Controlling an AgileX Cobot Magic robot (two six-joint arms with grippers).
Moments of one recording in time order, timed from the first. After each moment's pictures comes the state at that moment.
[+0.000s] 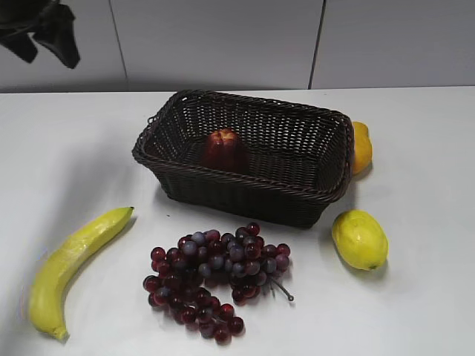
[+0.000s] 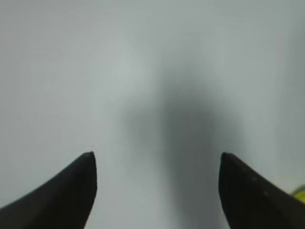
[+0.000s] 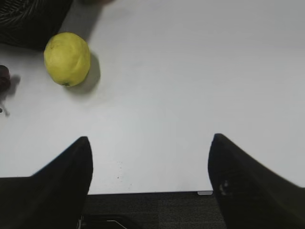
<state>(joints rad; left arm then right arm) -0.10 2.02 -1.93 -0.16 1.21 0.29 0.11 0.23 -0.50 0.05 1.05 0.10</state>
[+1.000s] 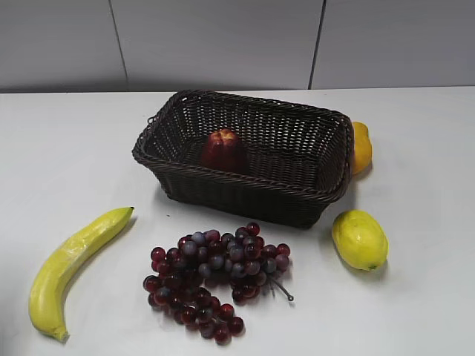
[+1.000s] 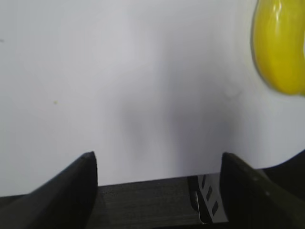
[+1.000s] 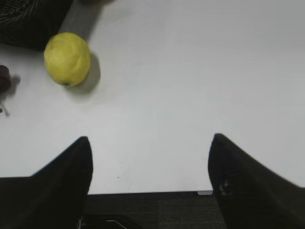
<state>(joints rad) 0.02 1.28 -0.76 -0.02 1.08 0.23 0.11 0.23 -0.50 0.05 1.05 0.10</state>
